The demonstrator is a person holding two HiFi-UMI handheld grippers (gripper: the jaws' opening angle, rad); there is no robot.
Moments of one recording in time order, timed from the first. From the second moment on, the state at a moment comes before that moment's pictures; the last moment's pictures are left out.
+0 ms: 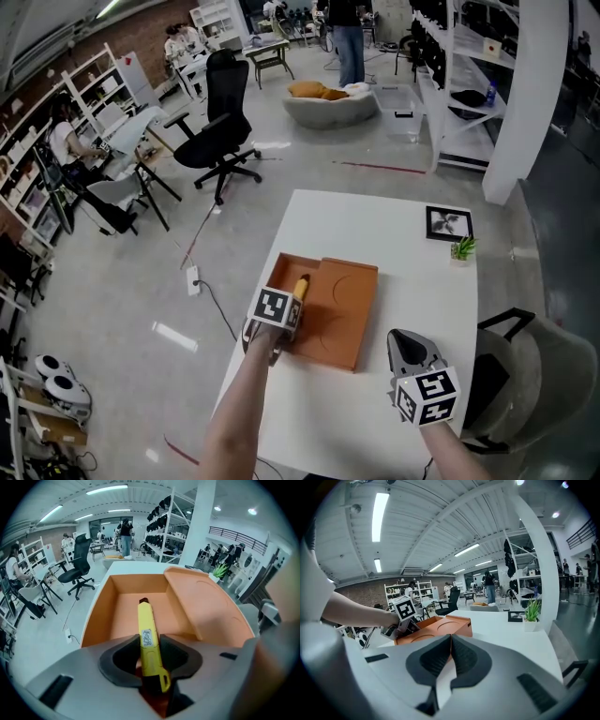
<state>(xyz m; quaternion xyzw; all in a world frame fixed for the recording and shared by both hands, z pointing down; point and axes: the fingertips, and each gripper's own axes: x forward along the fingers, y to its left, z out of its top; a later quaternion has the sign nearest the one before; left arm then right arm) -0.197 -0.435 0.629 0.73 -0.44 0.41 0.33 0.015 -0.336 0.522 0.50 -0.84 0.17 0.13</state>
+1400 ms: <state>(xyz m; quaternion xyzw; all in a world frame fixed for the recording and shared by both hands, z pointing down) -0.217 -0.394 0.515 0.75 -0.56 0.26 0.24 0.003 -0.311 0.491 0.48 -0.86 0.15 0.12</state>
